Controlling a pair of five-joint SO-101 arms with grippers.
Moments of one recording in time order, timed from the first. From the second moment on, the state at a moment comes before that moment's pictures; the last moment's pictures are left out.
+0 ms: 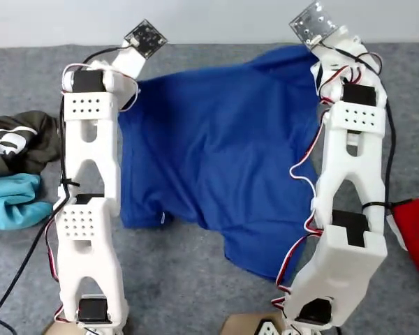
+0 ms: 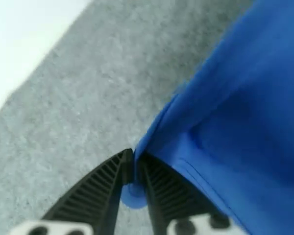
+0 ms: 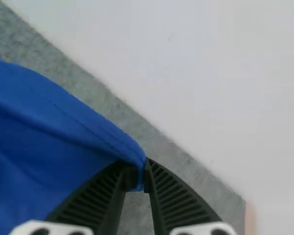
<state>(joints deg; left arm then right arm) -5.0 47.8 -58.5 82.1 -36.1 7.2 21.8 -23.1 35.3 47.8</state>
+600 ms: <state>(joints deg) -7.3 47.9 -71.3 97.7 -35.5 8.6 21.8 -23.1 44.9 47.9</state>
